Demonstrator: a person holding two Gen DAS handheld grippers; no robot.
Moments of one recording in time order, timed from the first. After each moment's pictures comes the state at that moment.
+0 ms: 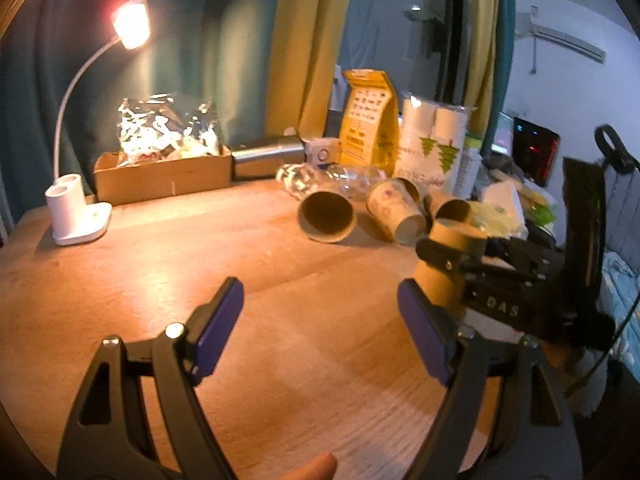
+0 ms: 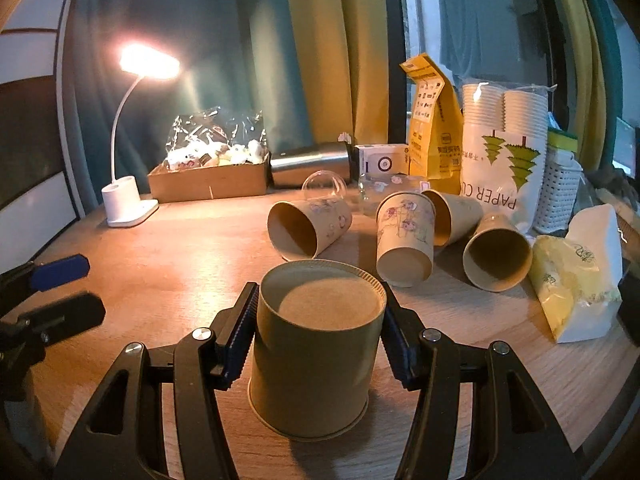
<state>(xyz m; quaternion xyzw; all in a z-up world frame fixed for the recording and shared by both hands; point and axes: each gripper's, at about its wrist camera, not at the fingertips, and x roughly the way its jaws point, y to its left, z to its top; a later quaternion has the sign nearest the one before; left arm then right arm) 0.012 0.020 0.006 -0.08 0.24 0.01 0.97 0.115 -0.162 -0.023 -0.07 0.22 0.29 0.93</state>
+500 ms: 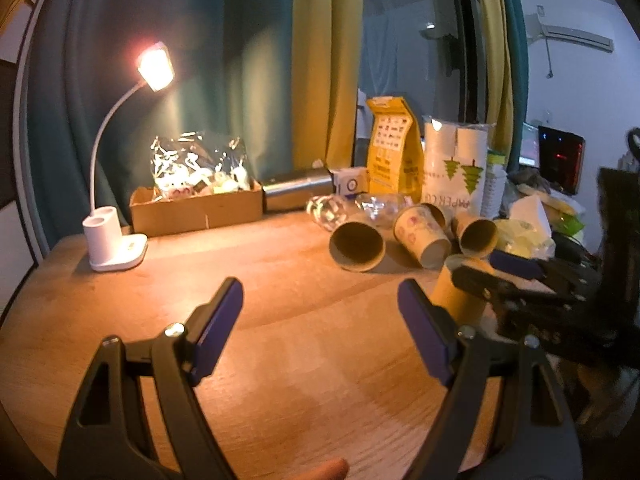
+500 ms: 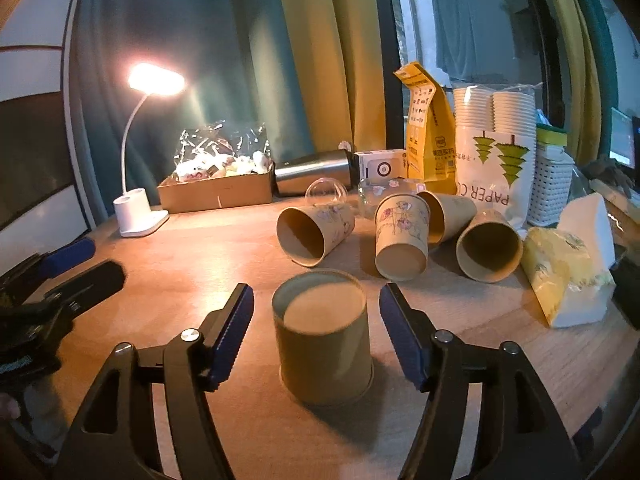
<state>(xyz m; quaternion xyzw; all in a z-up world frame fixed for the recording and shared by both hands) 0.003 0.006 0.014 -0.04 0.19 0.07 0.98 0.095 -0.180 -0.019 -0.04 0.21 0.30 0.93</state>
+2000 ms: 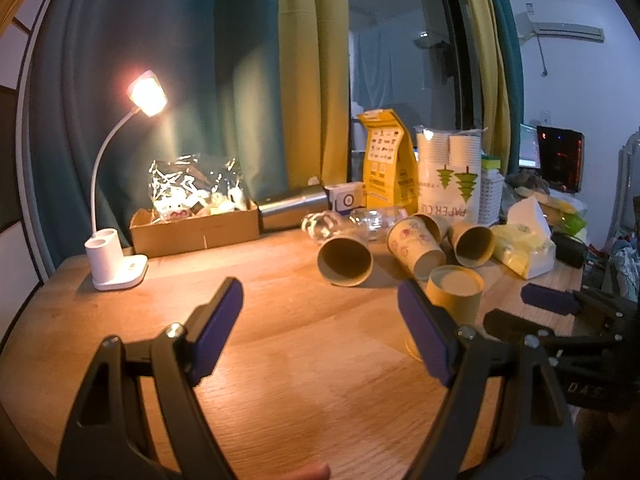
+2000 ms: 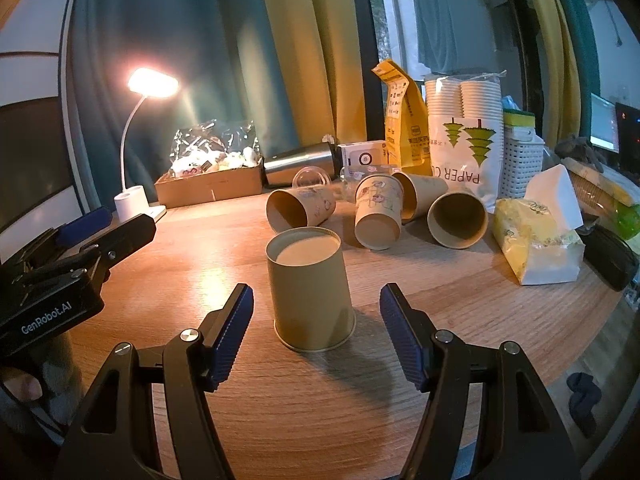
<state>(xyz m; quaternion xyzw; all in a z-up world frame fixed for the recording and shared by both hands) 0.003 -0.021 0.016 -0.01 0.16 0.08 0.98 0.061 -0.210 -0.024 -0.03 0.21 0.28 0.94</state>
